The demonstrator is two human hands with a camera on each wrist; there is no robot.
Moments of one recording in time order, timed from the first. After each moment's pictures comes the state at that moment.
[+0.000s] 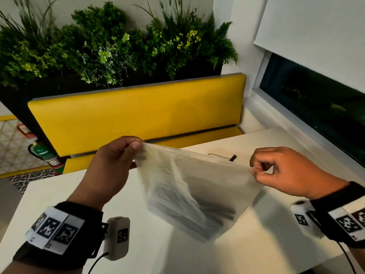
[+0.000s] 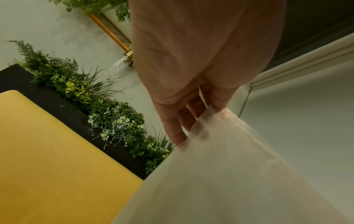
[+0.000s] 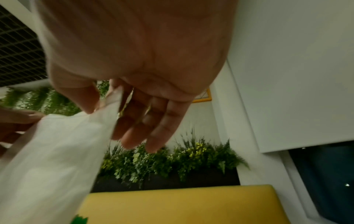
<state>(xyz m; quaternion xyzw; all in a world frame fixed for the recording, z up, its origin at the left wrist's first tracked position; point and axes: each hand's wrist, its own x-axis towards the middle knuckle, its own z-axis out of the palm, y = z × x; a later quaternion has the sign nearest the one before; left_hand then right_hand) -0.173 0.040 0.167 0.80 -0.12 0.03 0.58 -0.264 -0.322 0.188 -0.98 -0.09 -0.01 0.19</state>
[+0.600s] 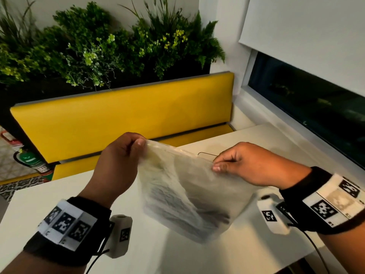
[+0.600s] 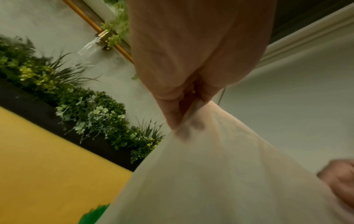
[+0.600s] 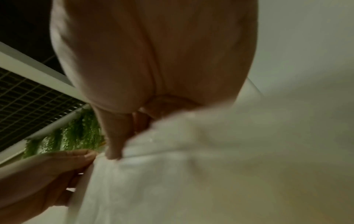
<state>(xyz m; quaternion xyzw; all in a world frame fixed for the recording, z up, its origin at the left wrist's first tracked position) -0.173 0.004 0.172 0.86 -0.17 0.13 0.46 -0.246 -0.279 0.198 -0.92 -0.05 0.12 0.36</state>
